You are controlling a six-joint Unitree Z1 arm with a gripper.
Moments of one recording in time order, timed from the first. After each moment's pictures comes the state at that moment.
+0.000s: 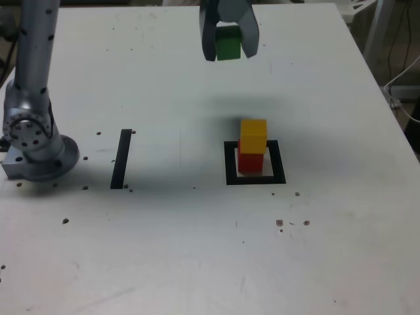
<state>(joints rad) 0.28 1.97 -1.83 1.56 0.09 0.21</state>
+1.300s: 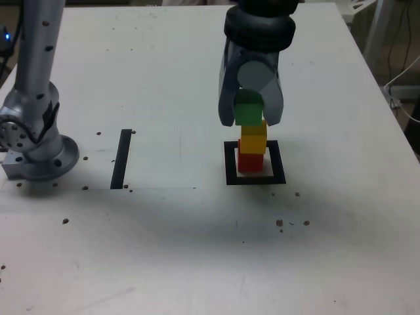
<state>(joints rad) -0.06 2.01 -1.76 1.46 0.01 -0.03</state>
